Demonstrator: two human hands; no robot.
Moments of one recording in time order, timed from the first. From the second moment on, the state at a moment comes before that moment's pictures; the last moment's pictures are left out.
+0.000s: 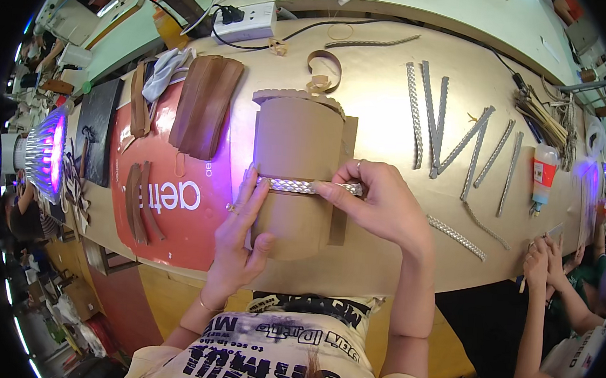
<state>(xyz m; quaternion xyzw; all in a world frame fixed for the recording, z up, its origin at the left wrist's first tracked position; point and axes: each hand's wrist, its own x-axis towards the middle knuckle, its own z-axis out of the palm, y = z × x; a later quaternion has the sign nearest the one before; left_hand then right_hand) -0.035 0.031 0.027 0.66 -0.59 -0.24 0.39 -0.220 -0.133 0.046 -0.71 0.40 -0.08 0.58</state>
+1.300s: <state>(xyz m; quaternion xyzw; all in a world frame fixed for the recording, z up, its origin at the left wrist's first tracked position) -0.039 0.031 0.032 0.70 -0.60 -0.24 0.32 -0.221 -0.100 -0.021 -0.42 0.45 -0.24 0.75</state>
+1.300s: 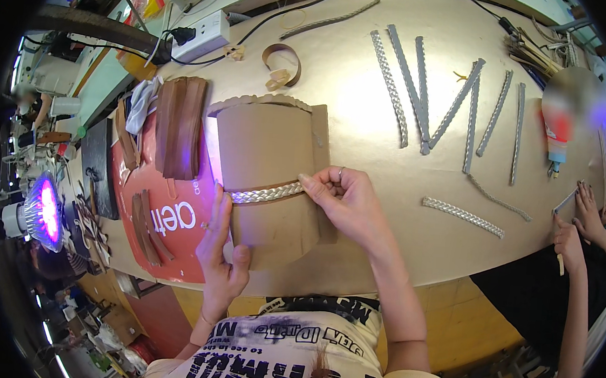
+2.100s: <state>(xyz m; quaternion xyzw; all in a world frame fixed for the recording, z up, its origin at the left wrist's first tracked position) -0.050 0.032 0.017 0.70 -0.59 -0.19 0.36 -0.210 -0.079 -0.046 -0.54 0.53 -0.29 0.58</state>
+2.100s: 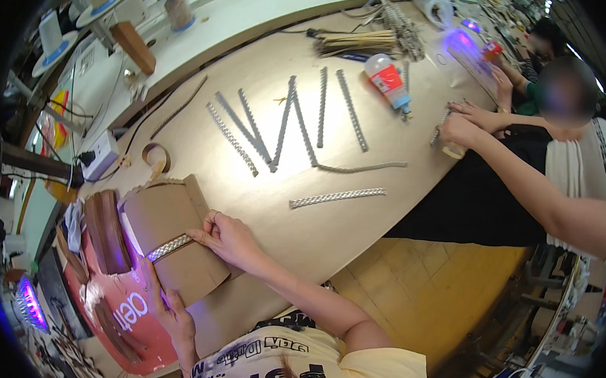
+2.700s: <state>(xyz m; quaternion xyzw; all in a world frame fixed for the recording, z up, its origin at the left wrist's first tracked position) -0.049 0.036 0.008 0.69 -0.60 -0.15 0.37 -0.221 -0.096 -0.049 -0.52 0.47 -0.22 0.68</state>
